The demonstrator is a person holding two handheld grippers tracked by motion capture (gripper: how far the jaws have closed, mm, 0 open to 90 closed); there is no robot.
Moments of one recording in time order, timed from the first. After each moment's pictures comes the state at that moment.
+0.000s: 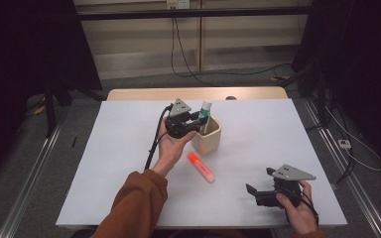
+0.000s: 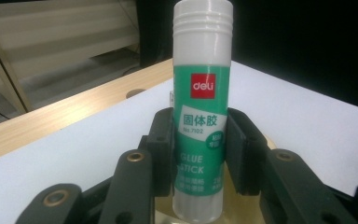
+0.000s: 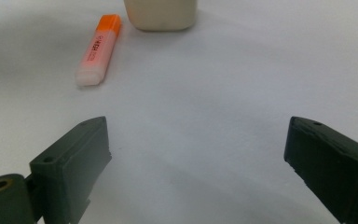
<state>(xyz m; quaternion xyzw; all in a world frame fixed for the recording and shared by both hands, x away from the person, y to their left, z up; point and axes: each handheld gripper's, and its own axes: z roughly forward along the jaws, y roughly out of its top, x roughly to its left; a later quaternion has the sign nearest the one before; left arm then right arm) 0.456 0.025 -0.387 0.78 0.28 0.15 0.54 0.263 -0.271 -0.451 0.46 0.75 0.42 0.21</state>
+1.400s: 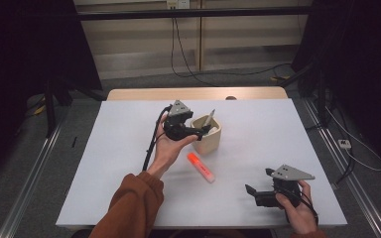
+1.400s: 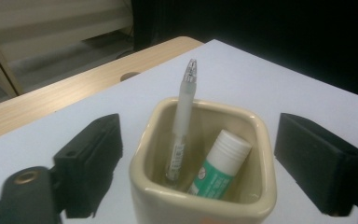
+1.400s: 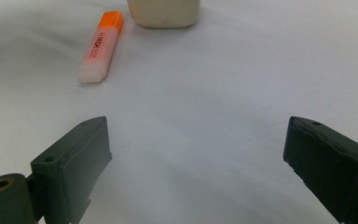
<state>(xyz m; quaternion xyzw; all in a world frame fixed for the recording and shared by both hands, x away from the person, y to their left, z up) 0.452 0.034 -0.381 0.80 0.28 0.12 0.52 0.263 -0.270 -0.451 0.45 0.76 0.42 0.21</state>
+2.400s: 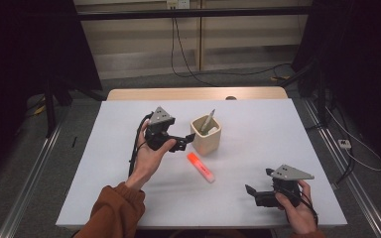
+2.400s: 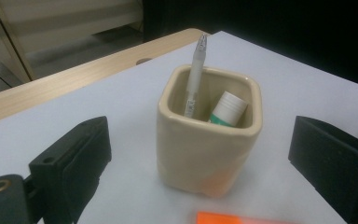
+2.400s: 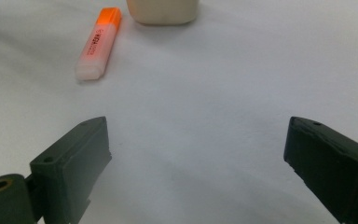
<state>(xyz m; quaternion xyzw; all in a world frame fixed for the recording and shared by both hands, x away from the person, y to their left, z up) 0.422 0.081 -0.375 0.80 0.30 0.13 0.51 0.263 -0.270 -0.451 0.46 0.76 0.41 0.21</state>
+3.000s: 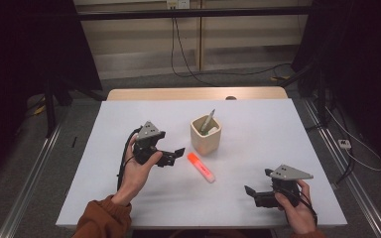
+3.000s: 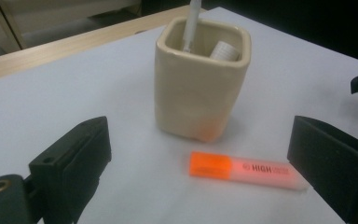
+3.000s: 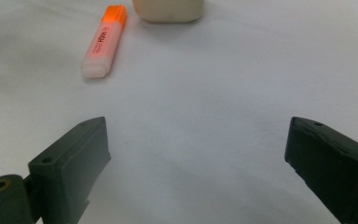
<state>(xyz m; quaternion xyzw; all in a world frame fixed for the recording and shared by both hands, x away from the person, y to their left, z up) 0.391 0.113 -0.391 0.81 0.31 0.12 0.49 0.264 -0.268 -0.451 0.45 0.76 0.41 0.20</state>
